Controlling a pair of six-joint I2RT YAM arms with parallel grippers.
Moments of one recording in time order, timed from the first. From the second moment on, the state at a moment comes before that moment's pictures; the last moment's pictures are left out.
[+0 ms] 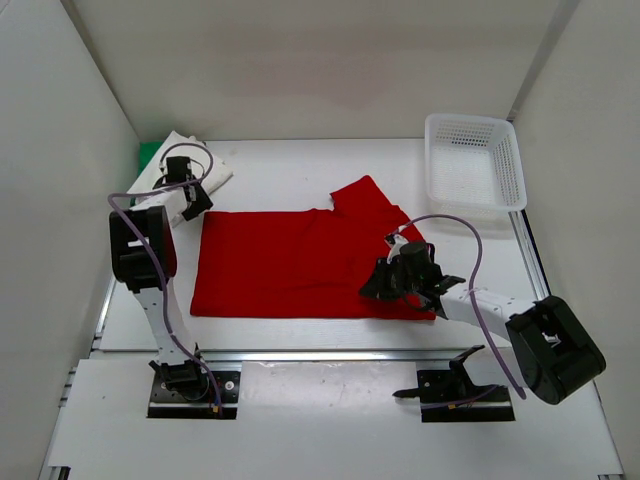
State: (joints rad) left arm 0.11 2.03 1.38 -0.25 -0.11 -0.45; right arm 0.51 1.28 0.42 0.15 -0.38 0.59
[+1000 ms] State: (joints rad) left arm 0.06 2.09 1.45 -0.31 -0.14 -0.42; right arm 0.40 1.60 0.90 0.11 -0.24 0.54
